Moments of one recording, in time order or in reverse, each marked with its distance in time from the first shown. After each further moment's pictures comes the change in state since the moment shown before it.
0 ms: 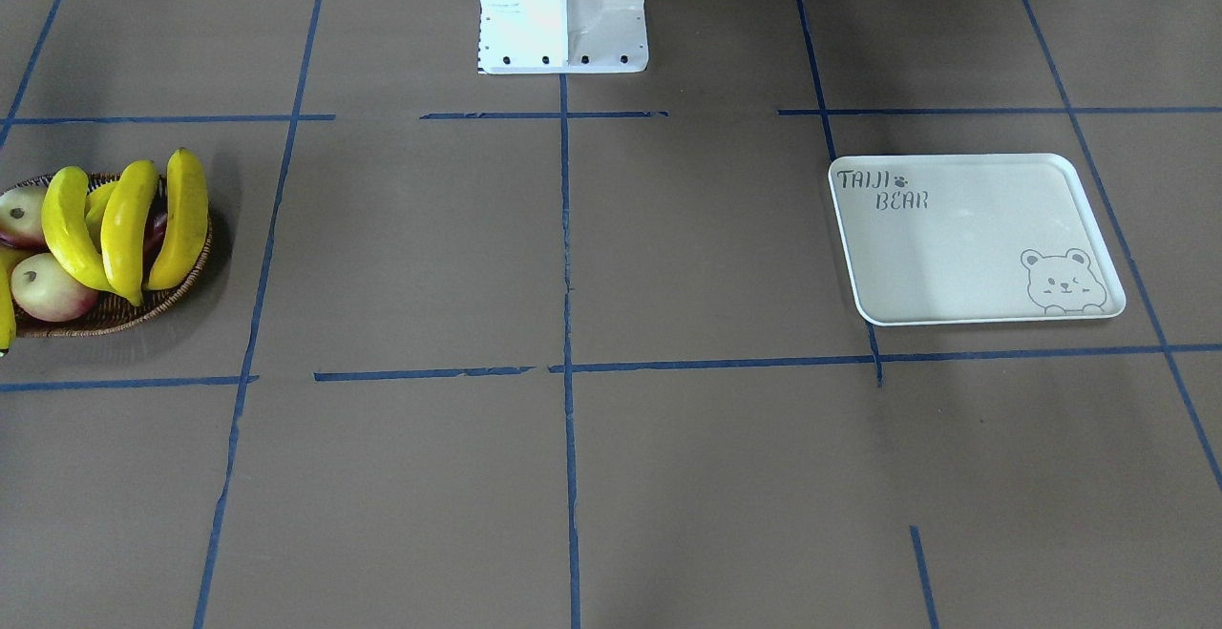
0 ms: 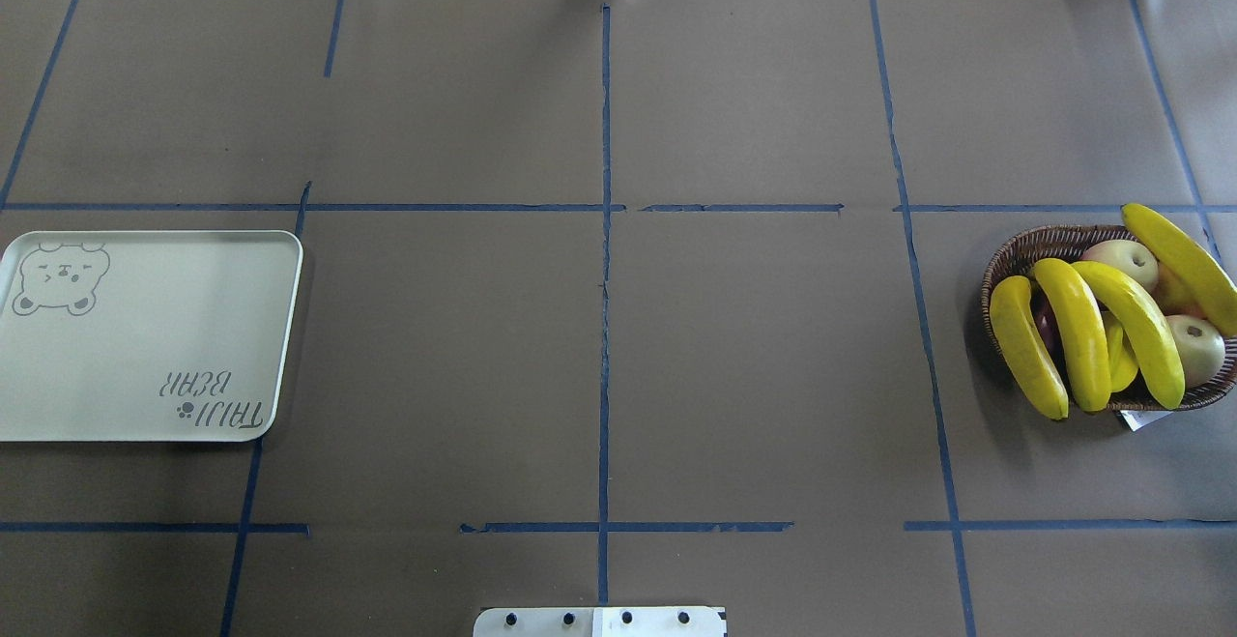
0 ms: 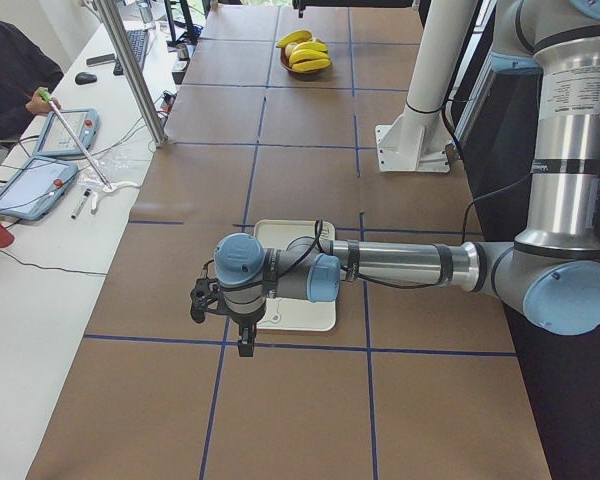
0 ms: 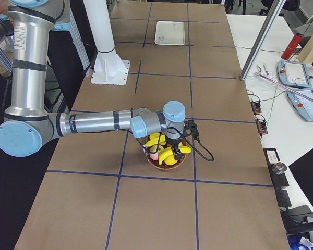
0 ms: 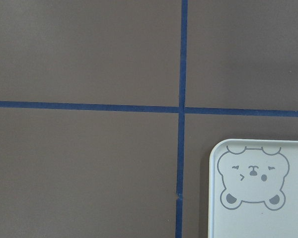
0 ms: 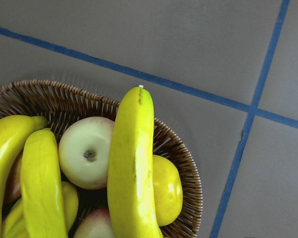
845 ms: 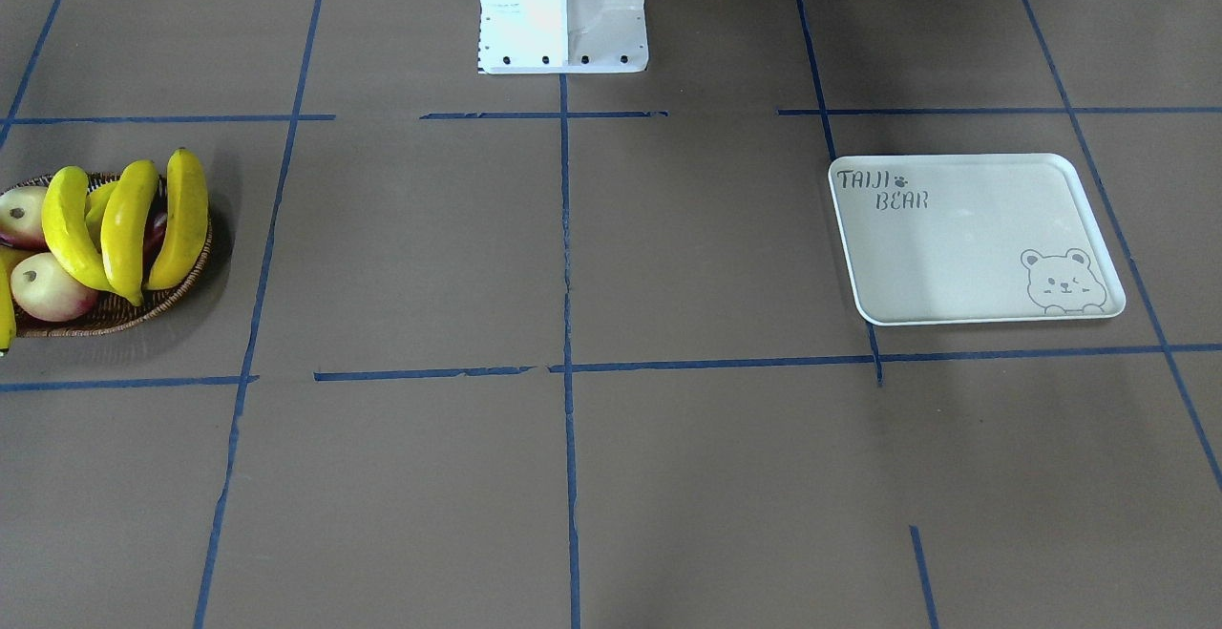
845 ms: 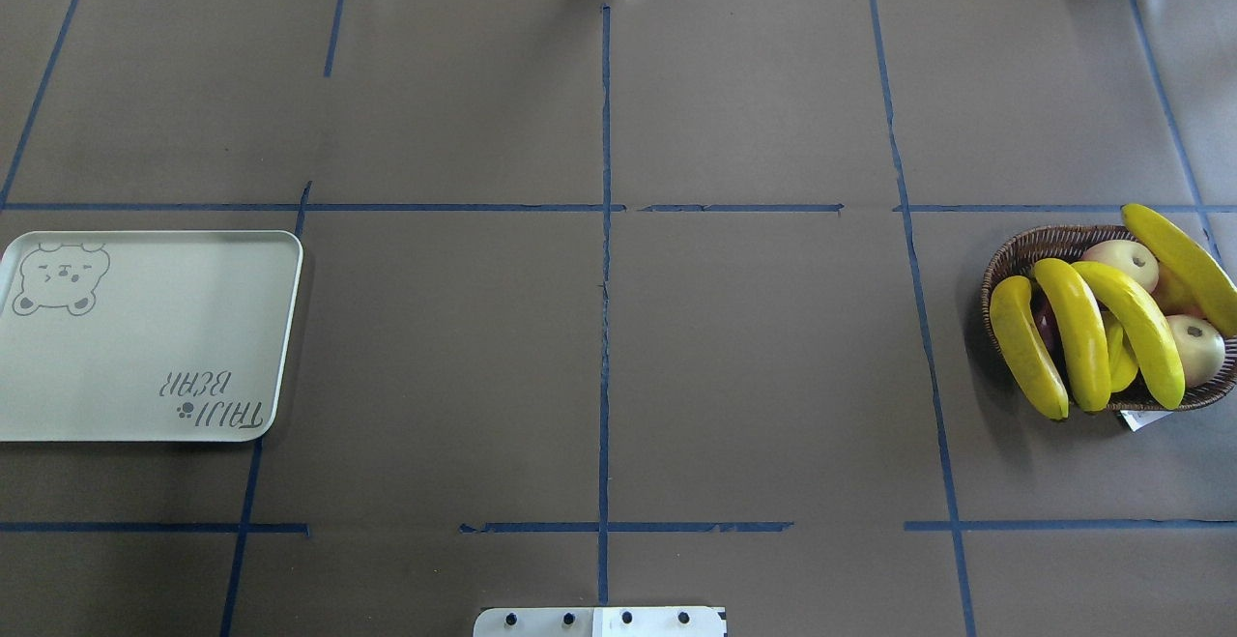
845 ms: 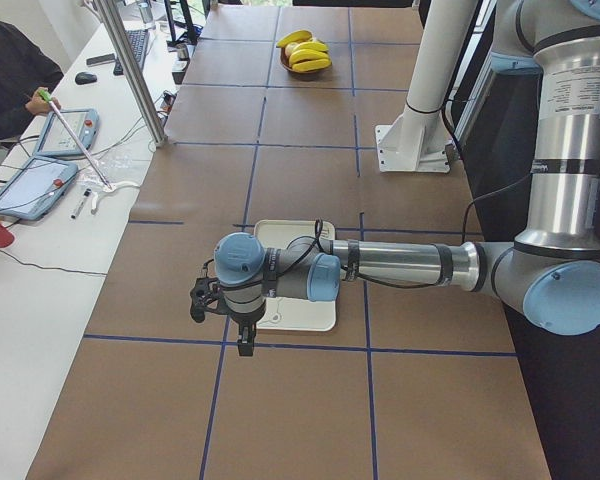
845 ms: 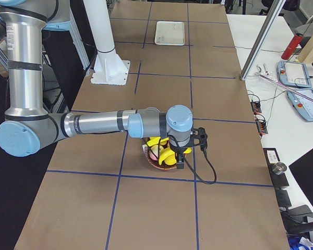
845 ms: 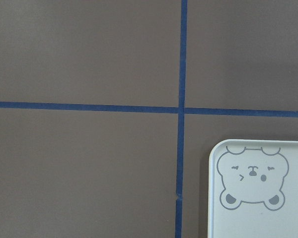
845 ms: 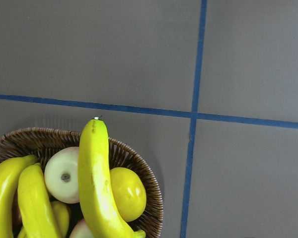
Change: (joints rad) left arm 0.000 0.000 -0.001 0.001 0.000 -0.001; right arm 0.223 0.088 -0.021 -0.231 0.097 -0.078
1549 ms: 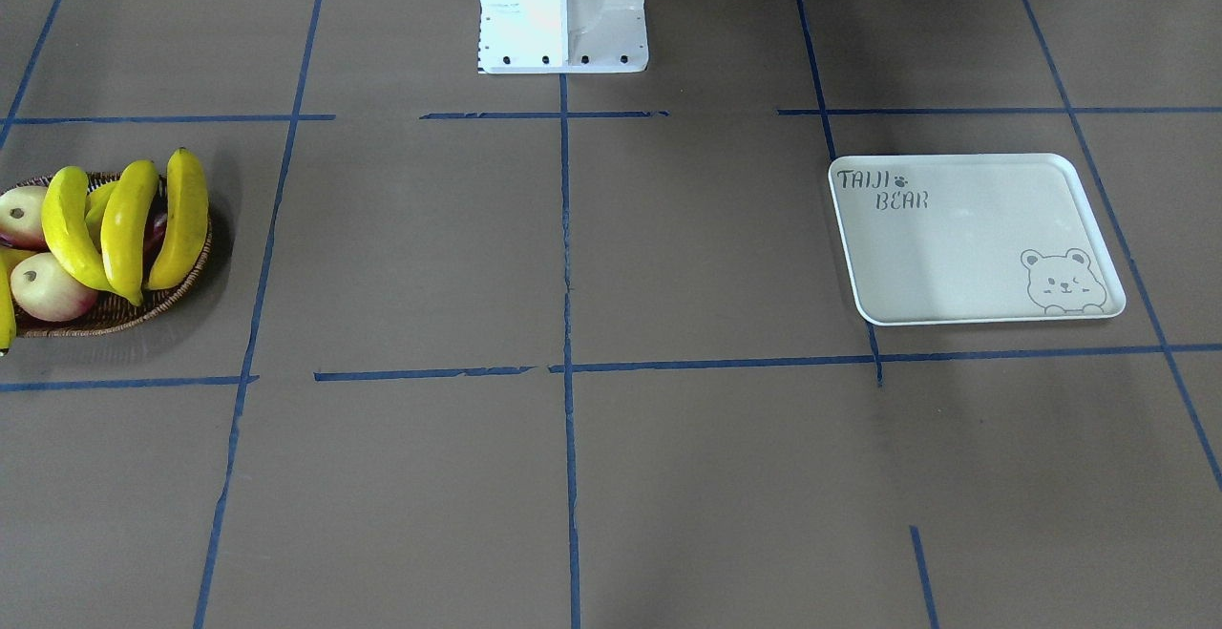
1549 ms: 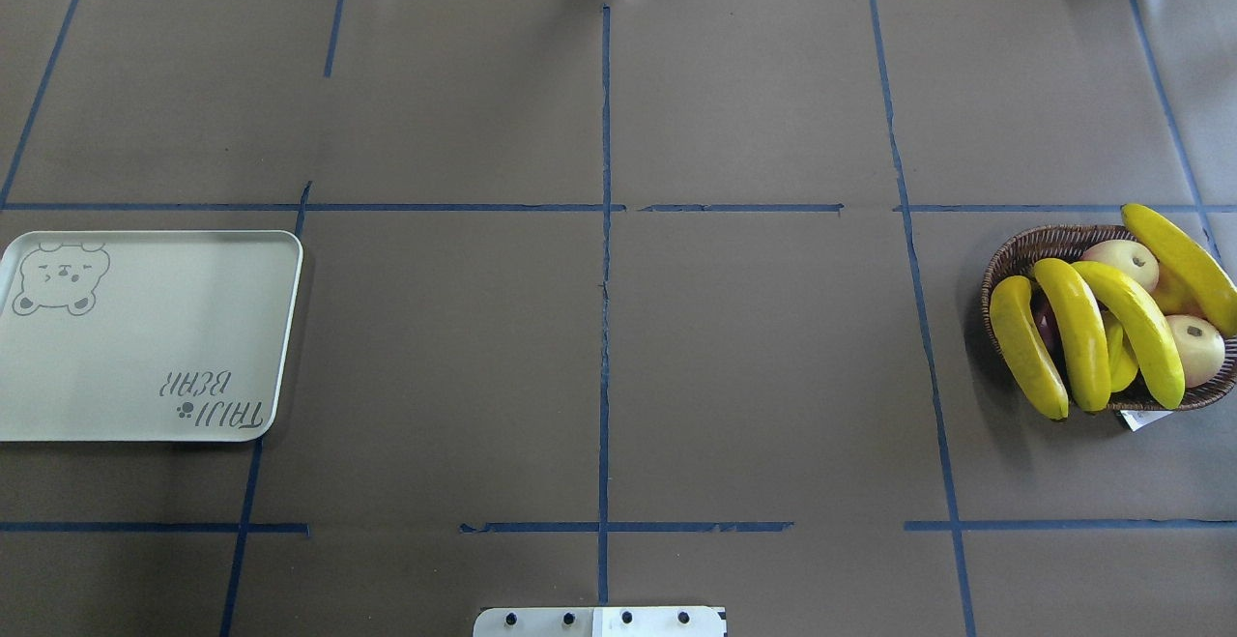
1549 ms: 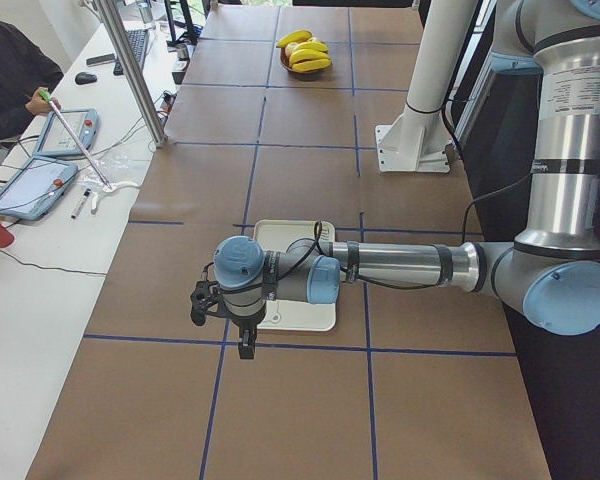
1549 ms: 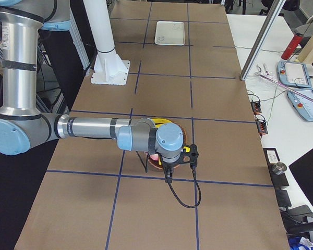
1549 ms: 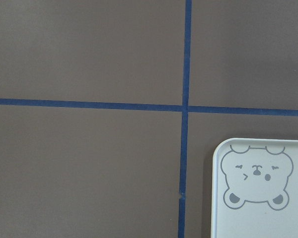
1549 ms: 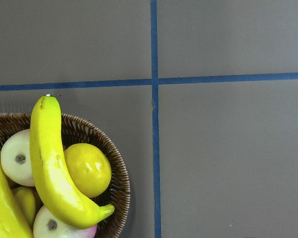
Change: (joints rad) left arm 0.000 -0.001 0.011 -0.001 0.002 0.001; right arm 0.080 -0.062 -0.057 0.001 0.018 0.000
